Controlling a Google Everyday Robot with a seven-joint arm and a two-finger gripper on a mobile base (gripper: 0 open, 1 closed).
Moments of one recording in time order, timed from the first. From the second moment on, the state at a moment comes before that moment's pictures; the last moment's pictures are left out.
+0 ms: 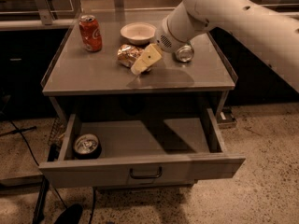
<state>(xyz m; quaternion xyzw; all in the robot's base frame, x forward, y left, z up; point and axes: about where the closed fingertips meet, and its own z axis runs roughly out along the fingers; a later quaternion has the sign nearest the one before) 0.684 -0.033 0.900 -0.45 0.82 0.09 0.36</state>
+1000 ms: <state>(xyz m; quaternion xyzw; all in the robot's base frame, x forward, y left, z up) 0.710 -0.011 0.873 -0.45 0.82 0.10 0.34</state>
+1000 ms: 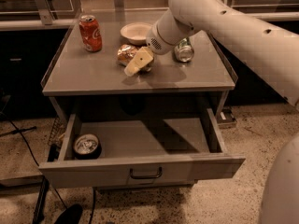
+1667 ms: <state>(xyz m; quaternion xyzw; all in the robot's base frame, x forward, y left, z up) 0.721 -0.001 0.853 -0.44 0.83 0.11 0.32</state>
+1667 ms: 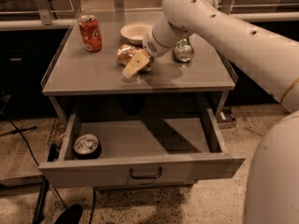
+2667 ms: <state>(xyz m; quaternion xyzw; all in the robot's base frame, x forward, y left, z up) 0.731 0.003 0.844 -0.44 0.84 0.10 0.32</state>
